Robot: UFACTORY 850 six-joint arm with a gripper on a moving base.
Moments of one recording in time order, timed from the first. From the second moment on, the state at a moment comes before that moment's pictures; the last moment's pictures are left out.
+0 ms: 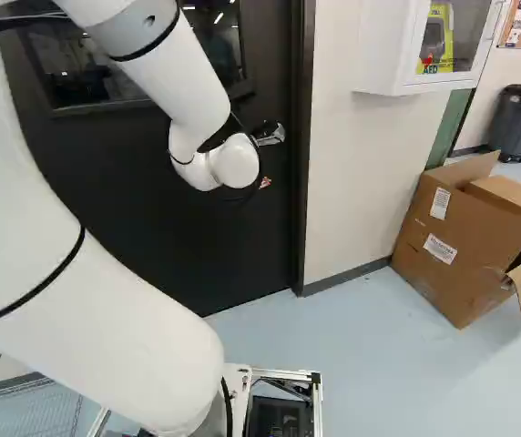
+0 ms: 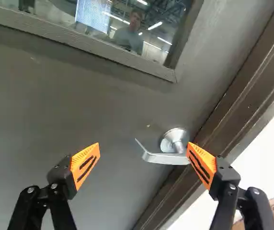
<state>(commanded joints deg) -14.1 7.7 -32.1 -33.9 50.0 0.0</state>
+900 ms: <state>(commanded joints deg) -16.0 -0.8 -40.6 -44.8 50.3 0.0</state>
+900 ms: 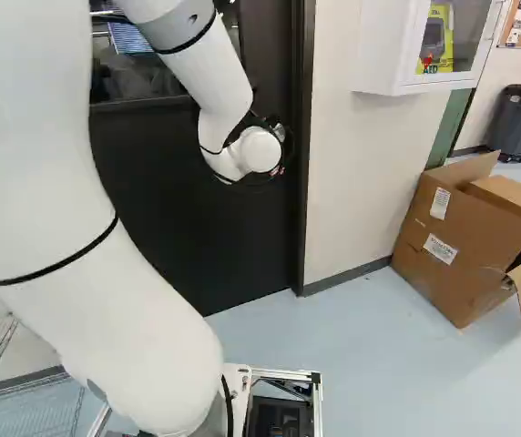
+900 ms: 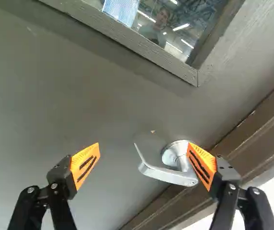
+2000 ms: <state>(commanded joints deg) -15.3 -6.0 -40.1 -44.8 50.3 0.0</state>
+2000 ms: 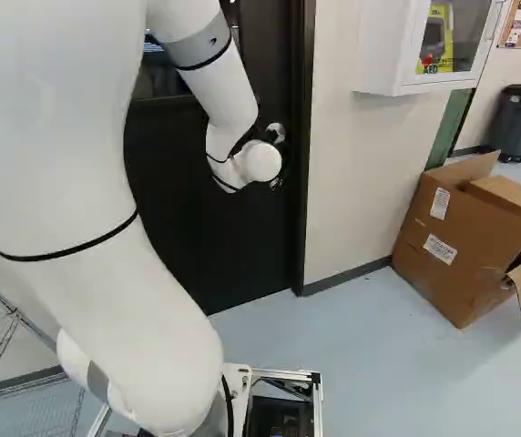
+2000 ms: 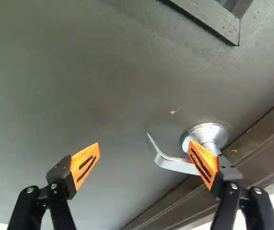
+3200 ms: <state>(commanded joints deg) -15.4 -13.6 -39.6 -41.5 50.3 0.0</state>
